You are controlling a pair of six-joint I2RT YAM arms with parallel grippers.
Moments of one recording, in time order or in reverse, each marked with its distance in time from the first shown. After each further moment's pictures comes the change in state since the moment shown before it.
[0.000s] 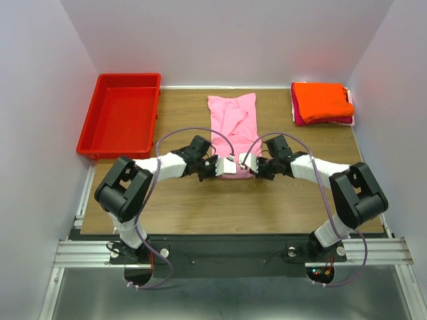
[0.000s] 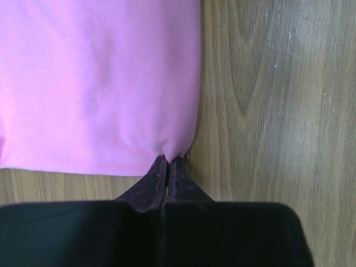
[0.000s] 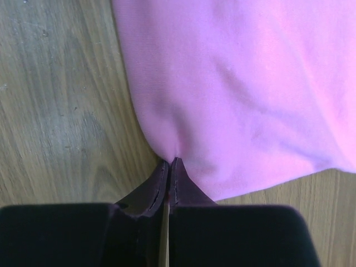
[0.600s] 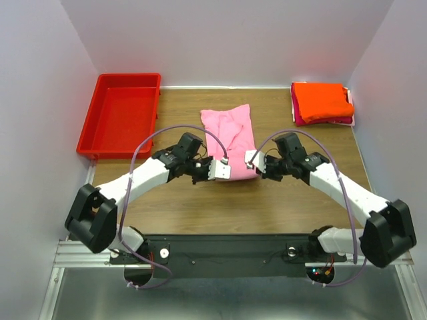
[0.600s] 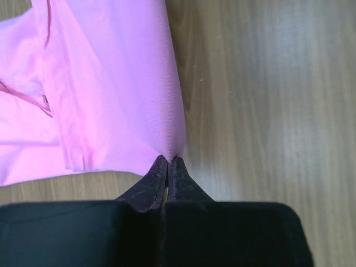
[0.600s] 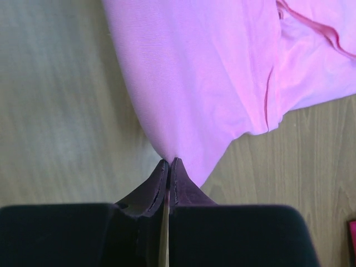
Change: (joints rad) left arm -0.013 -0.308 0.000 -0.266 0.127 0.062; right arm 0.047 -0.322 0.053 -0.289 -0.032 0.096
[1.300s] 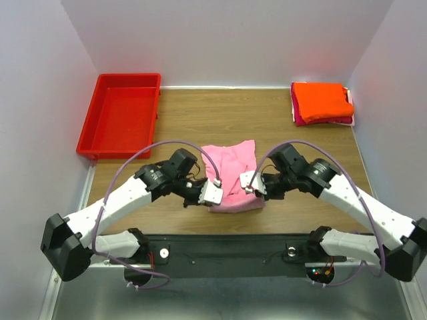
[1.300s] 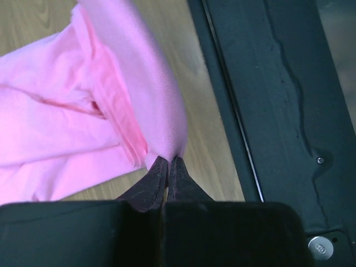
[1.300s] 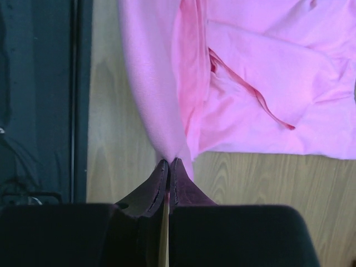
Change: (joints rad) left arm -0.167 -0.307 -0.068 -0.298 0.129 -0.069; right arm 0.272 -0.216 0.124 -0.404 -0.047 0.046
